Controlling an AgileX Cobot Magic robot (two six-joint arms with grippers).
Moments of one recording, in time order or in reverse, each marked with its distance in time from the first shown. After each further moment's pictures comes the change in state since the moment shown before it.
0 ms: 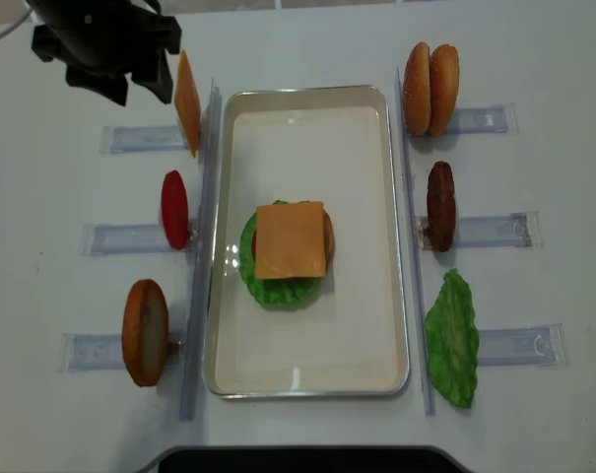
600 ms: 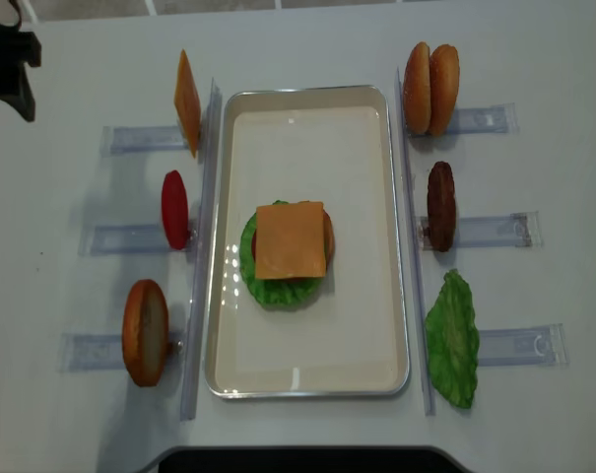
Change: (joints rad) left arm 0.390 0.012 0.019 0.107 0.052 0.158; right arm 0.000 0.000 0.000 0.000 0.000 0.000
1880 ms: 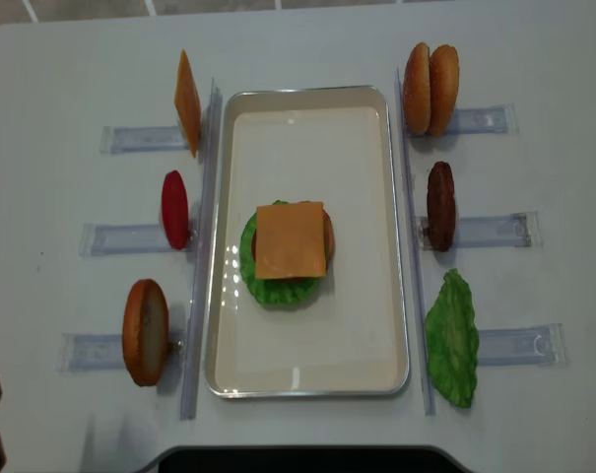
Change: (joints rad) left arm -0.033 -1.526 0.945 -0.120 -0.065 0.087; right arm 0.000 0.000 0.000 0.000 0.000 0.000
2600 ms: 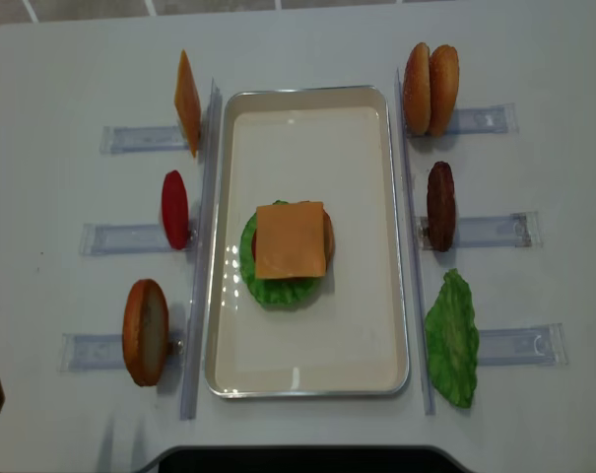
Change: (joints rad) left arm -0.032 -0.128 0.001 -0.061 -0.006 0.084; right arm 0.000 0.000 0.000 0.000 0.000 0.000
